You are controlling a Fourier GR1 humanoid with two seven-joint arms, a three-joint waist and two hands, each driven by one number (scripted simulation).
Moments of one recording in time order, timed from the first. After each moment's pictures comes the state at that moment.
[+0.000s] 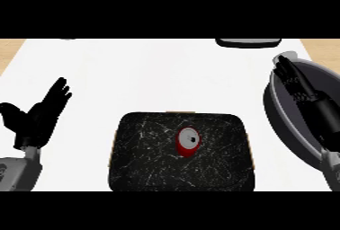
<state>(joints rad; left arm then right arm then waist) -0.18 0.46 -0.07 -1.33 0.33 0.08 0.05 -0.21 -0.51 0.13 -1.70 -0.16 0.04 -0.05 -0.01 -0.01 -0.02</state>
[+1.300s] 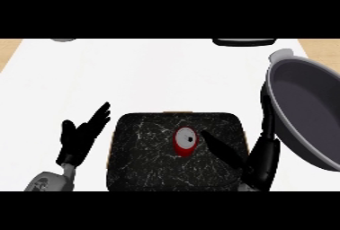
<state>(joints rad) -0.11 0.34 -0.27 -1.34 0.26 0.03 0.11 -0.01 -0.02 0.42 -1.78 0.89 -0.83 0.63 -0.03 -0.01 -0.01</state>
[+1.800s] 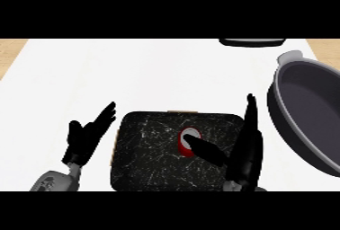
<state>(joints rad) -0.12 0.32 -0.29 -1.35 0.23 0.03 0.11 -0.14 0.00 0.52 -1.82 1.03 -0.66 1.12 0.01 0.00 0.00</state>
